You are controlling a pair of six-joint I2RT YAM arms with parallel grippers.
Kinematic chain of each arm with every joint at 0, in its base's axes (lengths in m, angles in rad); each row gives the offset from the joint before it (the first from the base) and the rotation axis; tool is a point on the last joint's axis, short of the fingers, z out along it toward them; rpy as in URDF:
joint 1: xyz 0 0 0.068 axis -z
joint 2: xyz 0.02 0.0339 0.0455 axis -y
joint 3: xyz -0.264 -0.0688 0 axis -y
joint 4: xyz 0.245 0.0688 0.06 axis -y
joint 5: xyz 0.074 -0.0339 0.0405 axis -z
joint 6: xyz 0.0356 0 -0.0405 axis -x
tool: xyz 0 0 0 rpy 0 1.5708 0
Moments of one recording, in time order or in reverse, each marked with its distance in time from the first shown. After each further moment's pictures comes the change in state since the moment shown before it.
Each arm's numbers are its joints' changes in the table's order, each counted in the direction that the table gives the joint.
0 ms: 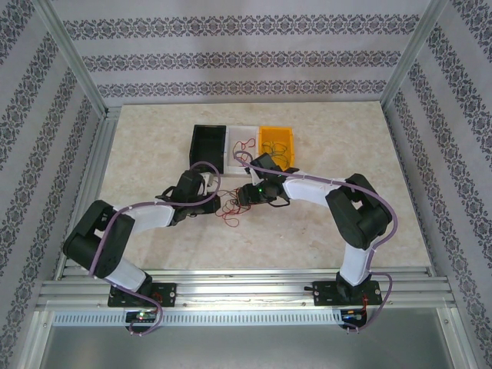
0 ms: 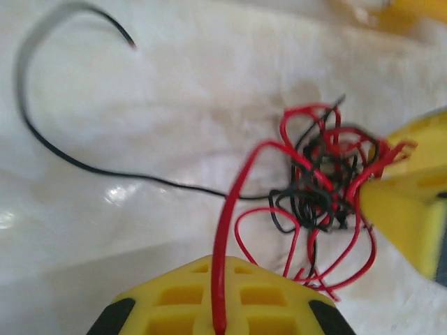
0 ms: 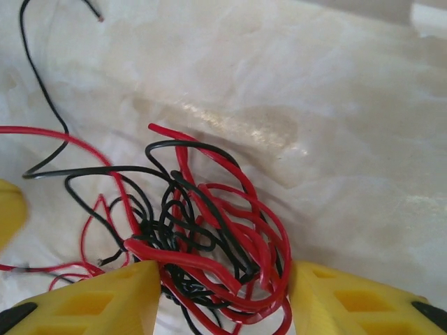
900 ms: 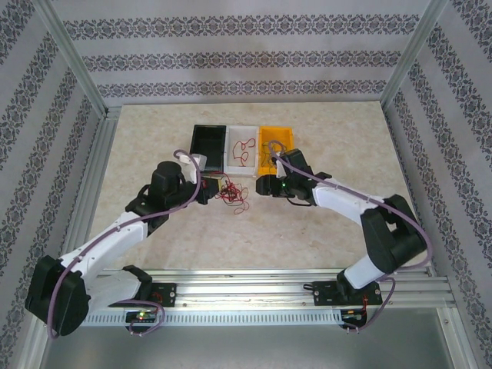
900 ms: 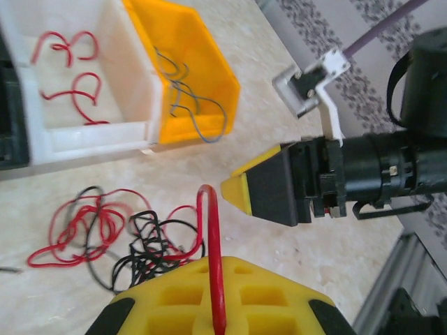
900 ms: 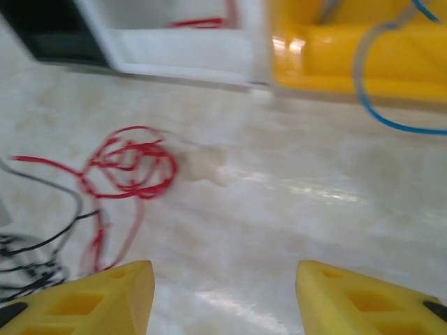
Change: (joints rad) left arm 0.006 0.395 0.056 -0.085 0.197 -0.094; right arm 0.115 0.304 -0.198 0.106 -0.053 -0.055
